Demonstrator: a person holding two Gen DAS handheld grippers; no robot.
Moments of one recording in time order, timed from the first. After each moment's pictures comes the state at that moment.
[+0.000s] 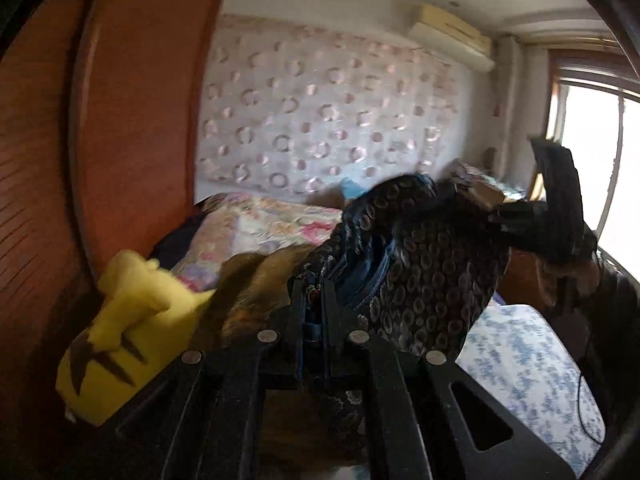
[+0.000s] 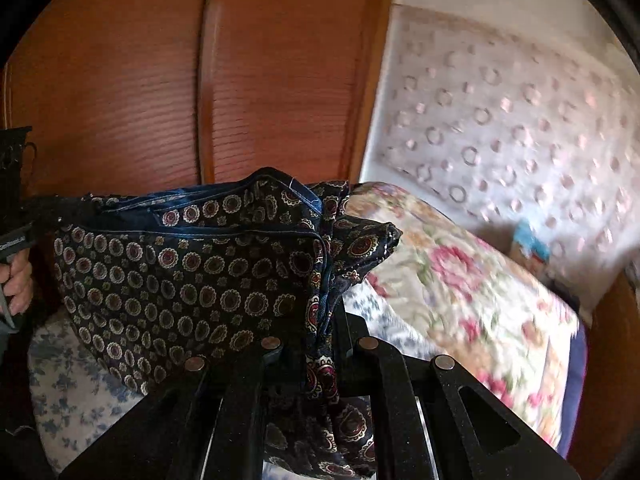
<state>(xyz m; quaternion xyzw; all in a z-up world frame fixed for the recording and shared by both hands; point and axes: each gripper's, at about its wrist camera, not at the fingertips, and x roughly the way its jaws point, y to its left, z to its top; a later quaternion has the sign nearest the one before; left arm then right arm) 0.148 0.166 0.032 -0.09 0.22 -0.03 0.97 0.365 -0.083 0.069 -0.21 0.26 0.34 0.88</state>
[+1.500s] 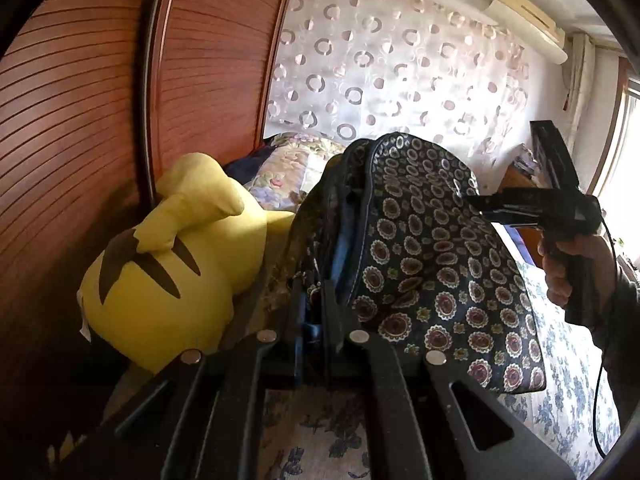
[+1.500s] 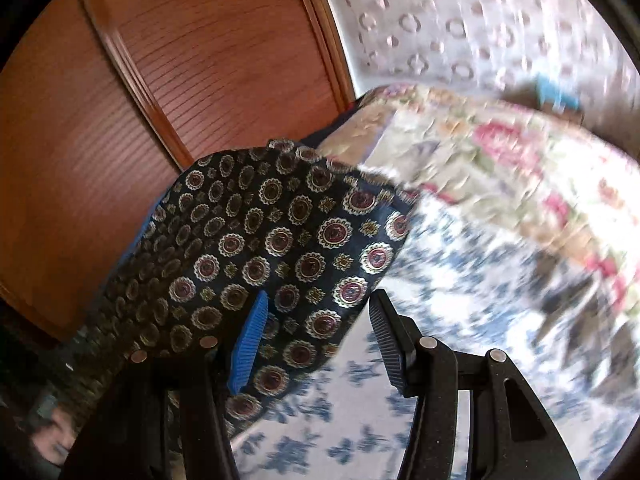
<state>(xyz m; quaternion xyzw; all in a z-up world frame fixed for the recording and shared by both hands) 0.128 0.214 -0.060 -0.14 0.30 0.07 0.94 0.447 -0.038 -0.037 0.00 0.43 0.33 0.84</state>
